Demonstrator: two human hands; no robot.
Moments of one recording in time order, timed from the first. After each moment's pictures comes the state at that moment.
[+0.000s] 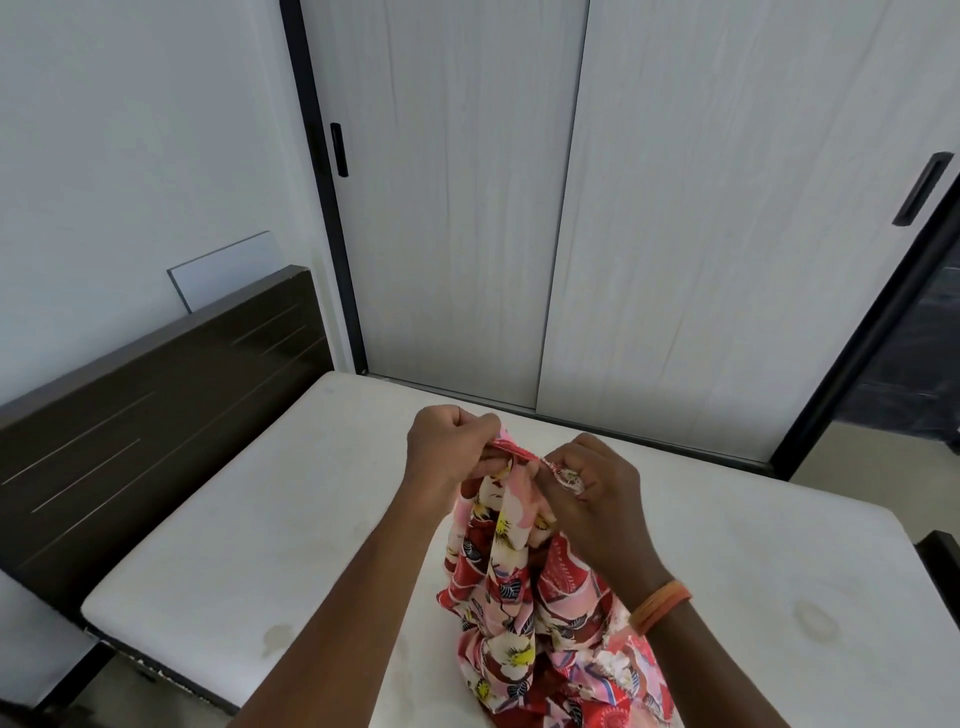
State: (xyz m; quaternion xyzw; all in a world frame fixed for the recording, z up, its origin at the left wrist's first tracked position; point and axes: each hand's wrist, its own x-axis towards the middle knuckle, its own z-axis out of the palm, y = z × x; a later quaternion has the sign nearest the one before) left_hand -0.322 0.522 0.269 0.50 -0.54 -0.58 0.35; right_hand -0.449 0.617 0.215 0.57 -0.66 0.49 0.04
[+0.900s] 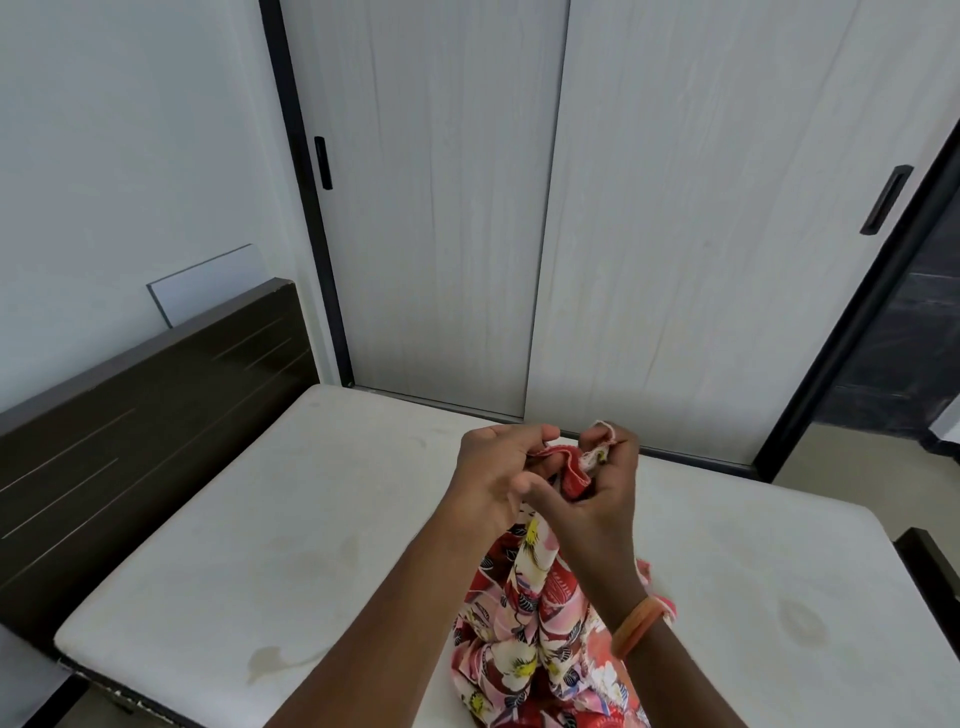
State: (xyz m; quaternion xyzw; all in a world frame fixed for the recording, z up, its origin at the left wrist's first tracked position) left_hand -0.360 0.549 0.277 0.40 -0.38 -0.77 0.32; right_hand -0.425 0.628 0.233 0.41 -0.54 0.71 -0.17
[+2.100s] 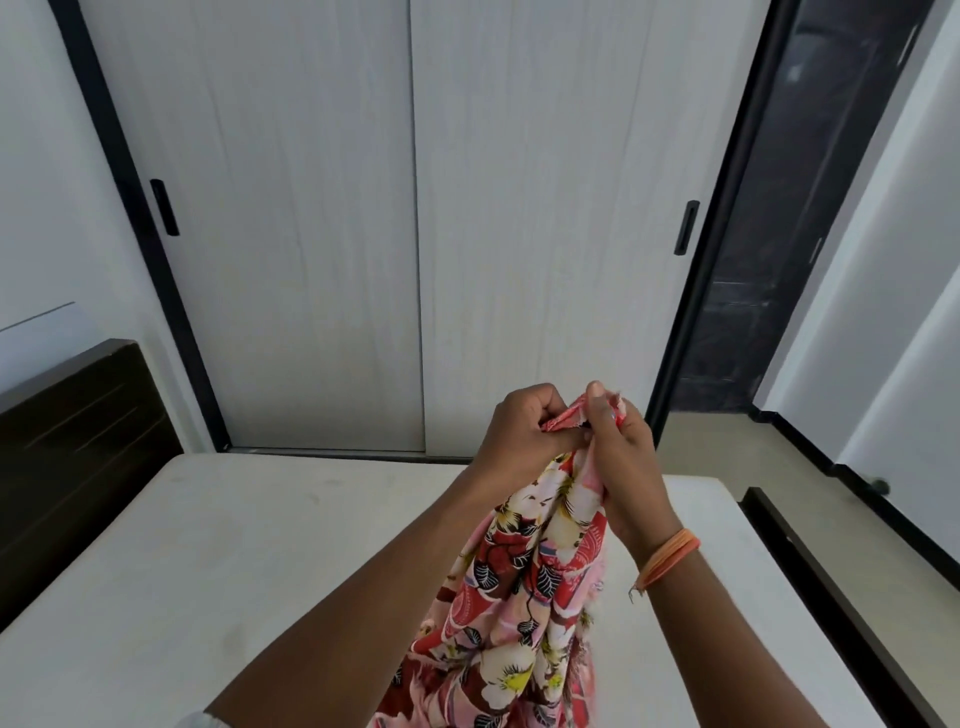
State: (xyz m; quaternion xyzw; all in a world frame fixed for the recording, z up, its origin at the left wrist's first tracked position) left_hand -0.487 0.575 0.293 0.12 -0.79 -0.51 0.31; right_hand -0.560 0.679 0.279 0.26 -0.61 0.73 -0.15
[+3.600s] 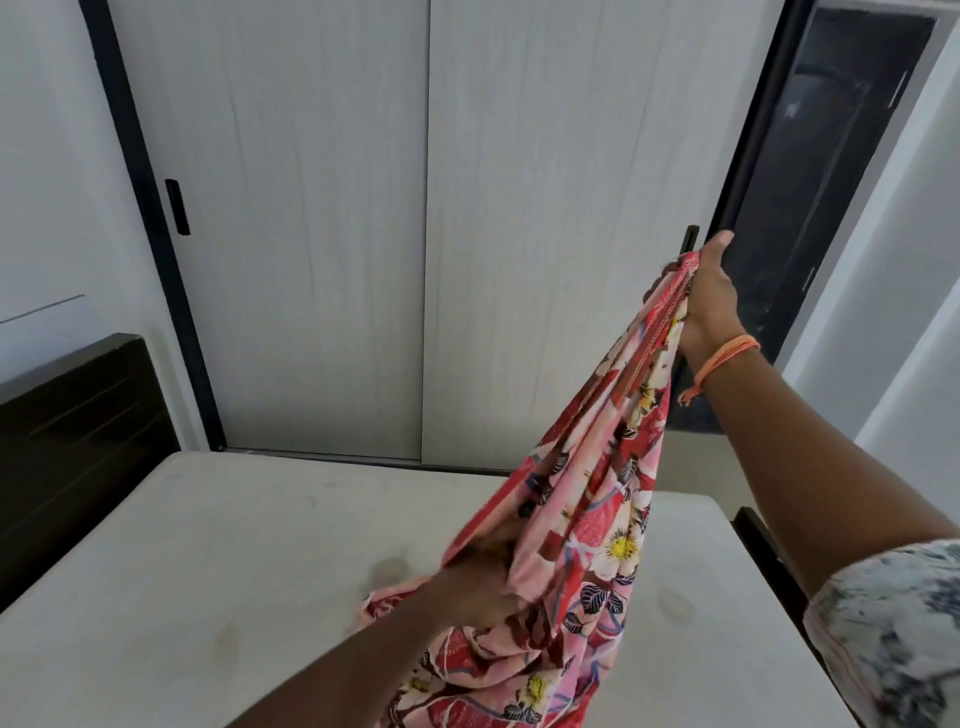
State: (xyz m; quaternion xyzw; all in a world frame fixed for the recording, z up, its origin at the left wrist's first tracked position) left_hand -0.426 0.568 0.160 0.15 -0.97 -0.19 -0.07; right_hand -0.671 0.656 0.425 0.18 -0.55 0.81 -0.11
